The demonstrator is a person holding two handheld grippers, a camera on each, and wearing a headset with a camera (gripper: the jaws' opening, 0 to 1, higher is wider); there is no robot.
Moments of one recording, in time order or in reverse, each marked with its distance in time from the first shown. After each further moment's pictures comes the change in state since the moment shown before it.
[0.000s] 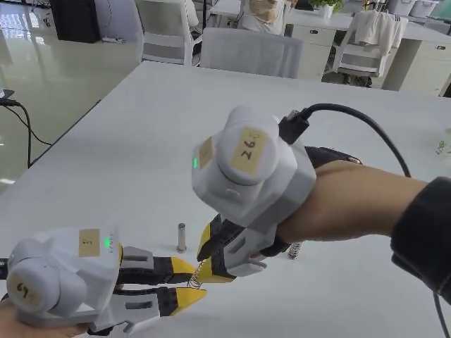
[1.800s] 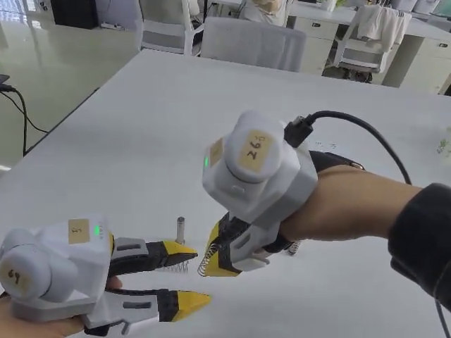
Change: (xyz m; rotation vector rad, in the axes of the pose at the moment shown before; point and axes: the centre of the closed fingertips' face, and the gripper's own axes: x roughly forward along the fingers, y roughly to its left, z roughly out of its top) left arm 0.001 0.009 -0.004 -0.161 -0.075 0.033; right arm 0.012 -0.014 -0.022 0.065 0.032 -0.007
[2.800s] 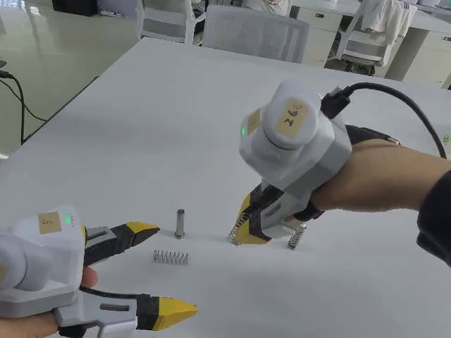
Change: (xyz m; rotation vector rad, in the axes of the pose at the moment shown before) left arm -0.018 0.023 -0.016 -0.132 0.002 0.122; right arm -0.023 -0.036 -0.028 0.064 0.044 -0.076
